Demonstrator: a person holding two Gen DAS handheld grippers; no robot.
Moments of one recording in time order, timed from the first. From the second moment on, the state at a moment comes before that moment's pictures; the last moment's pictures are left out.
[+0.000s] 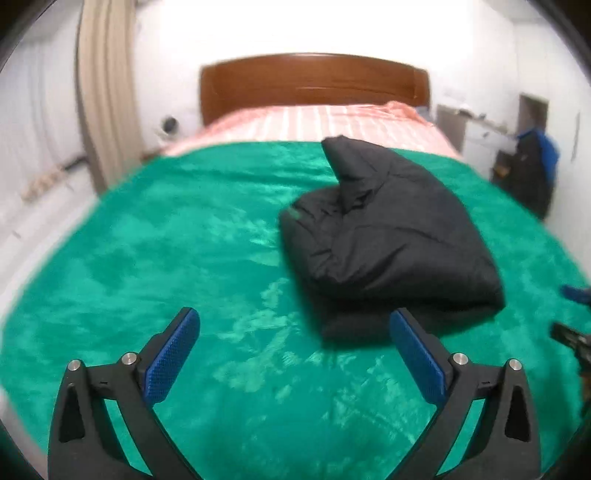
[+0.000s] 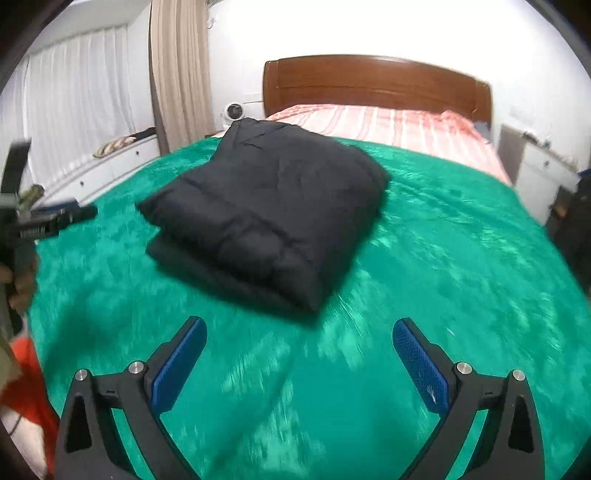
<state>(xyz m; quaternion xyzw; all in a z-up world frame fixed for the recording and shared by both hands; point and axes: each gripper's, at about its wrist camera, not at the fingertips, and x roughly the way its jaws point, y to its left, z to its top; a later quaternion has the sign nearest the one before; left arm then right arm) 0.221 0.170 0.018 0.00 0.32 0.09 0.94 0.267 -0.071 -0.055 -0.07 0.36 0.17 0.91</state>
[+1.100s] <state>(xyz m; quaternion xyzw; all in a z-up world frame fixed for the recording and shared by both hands) 0.135 0.084 0.061 0.03 0.26 0.10 0.96 0.141 -0.137 0.044 -0.01 0.23 0.03 0.97</state>
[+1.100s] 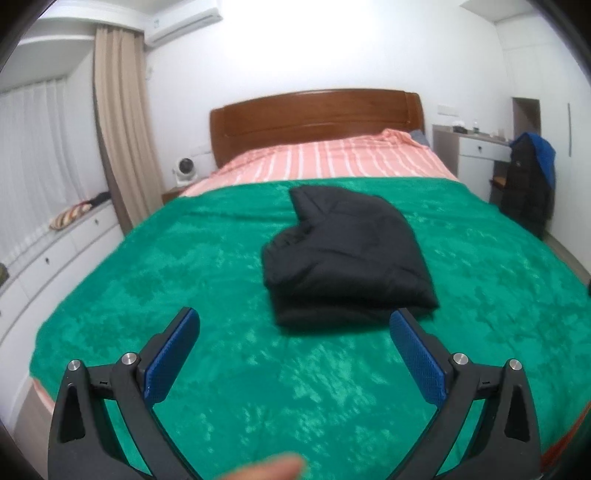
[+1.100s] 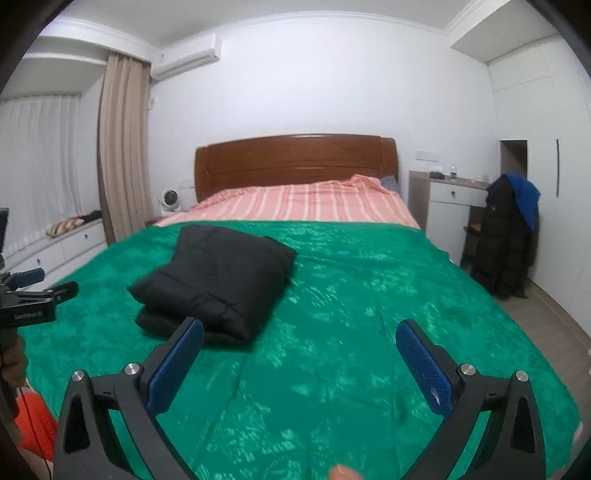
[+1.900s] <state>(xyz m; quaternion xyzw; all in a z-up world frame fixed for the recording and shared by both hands) 0.097 0.060 0.029 0.01 0.31 0.07 0.95 0.097 -0.091 -0.002 0.00 0.32 0.13 0.94</state>
